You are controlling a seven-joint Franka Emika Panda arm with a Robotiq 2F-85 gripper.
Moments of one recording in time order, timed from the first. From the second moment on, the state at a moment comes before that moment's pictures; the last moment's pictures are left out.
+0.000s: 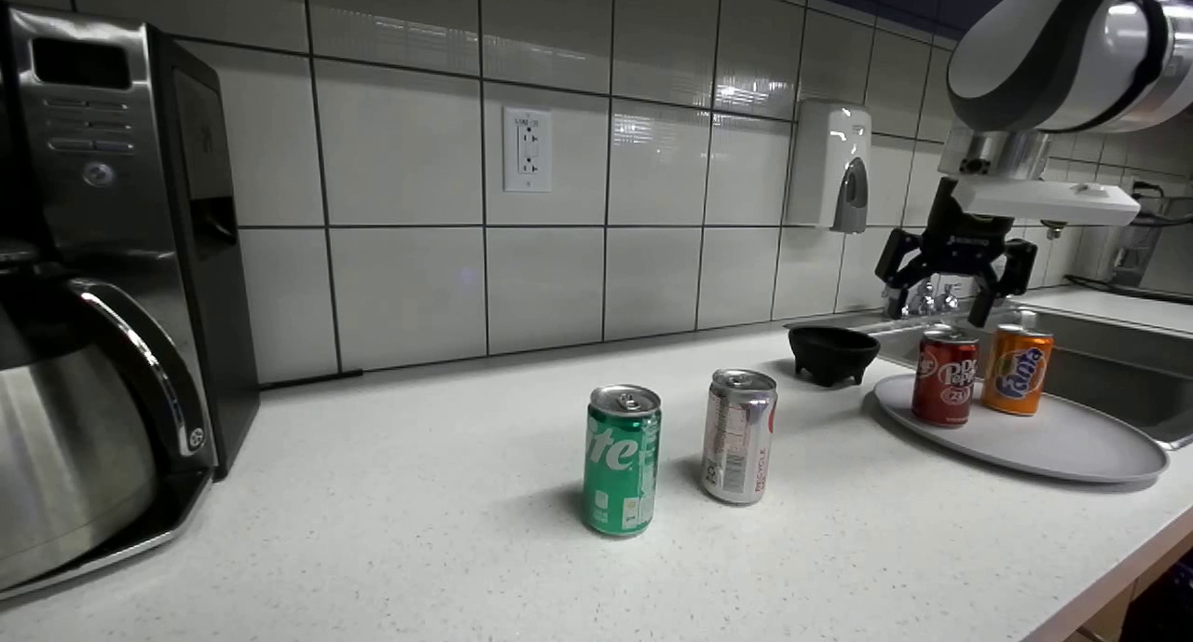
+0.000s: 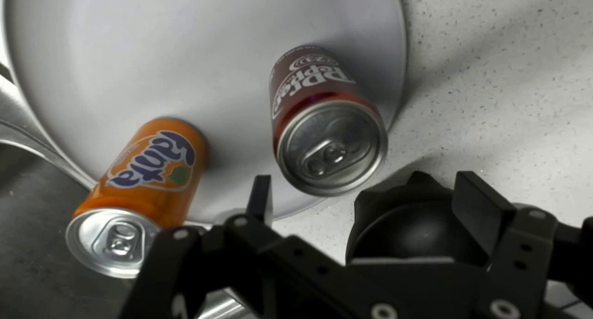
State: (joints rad) arm -0.14 0.04 -0.19 -2.39 0.00 2.62 0.18
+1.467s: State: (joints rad) arm 0.04 -0.04 0.02 -2.38 0.00 2.61 0.29
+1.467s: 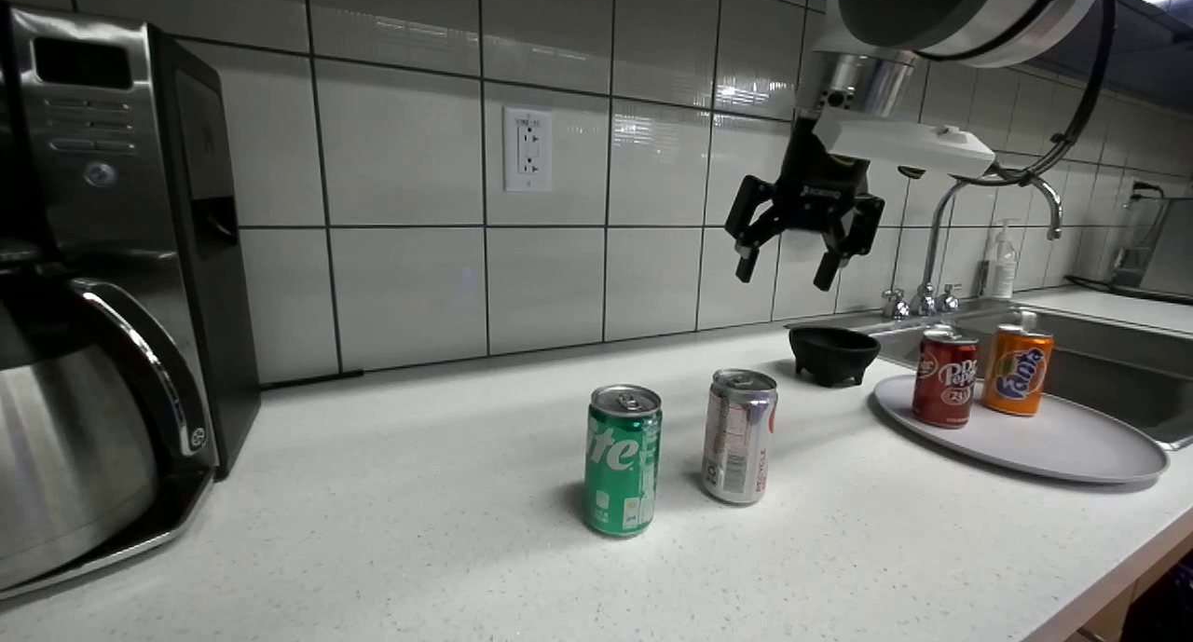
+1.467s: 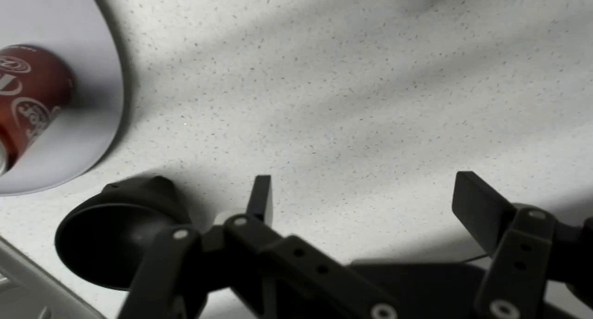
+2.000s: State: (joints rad) arm 0.09 -0.04 0.08 -2.37 0.01 2.61 0.33
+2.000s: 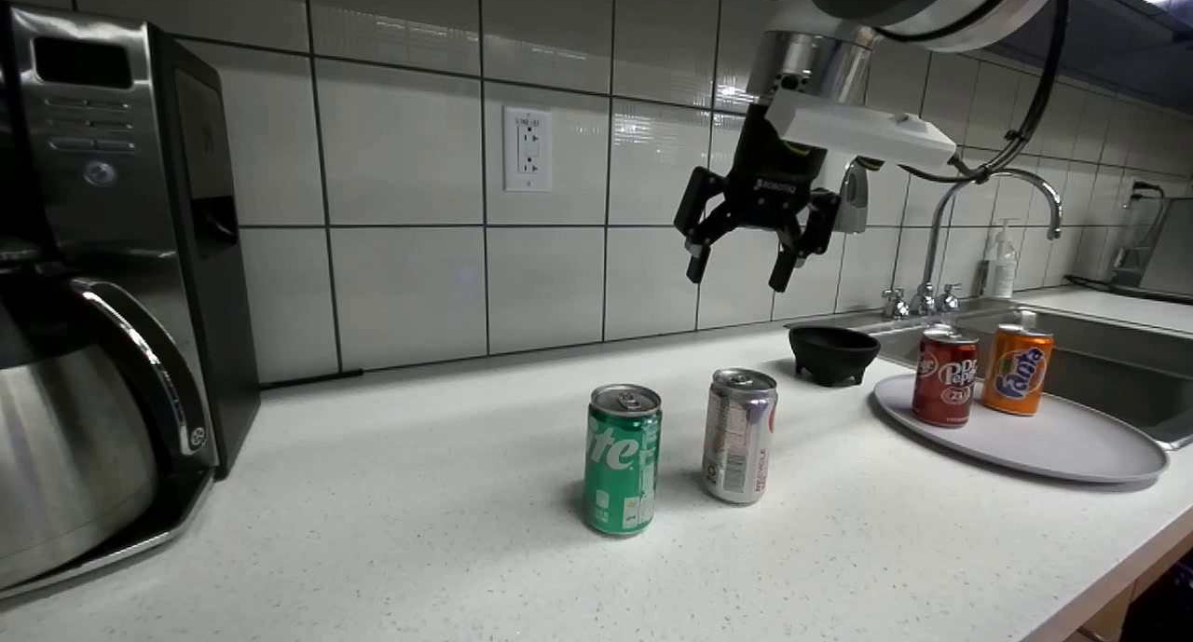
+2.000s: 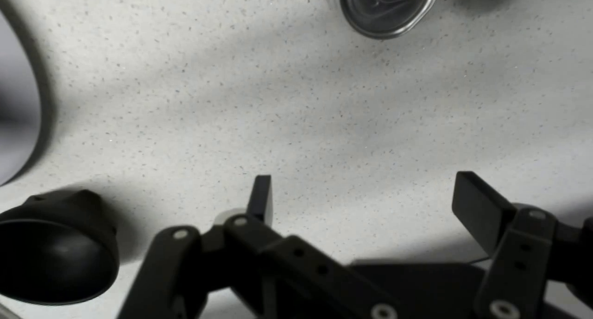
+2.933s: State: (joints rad) arm 0.11 -0.04 0.10 -2.37 0.02 2.61 0.36
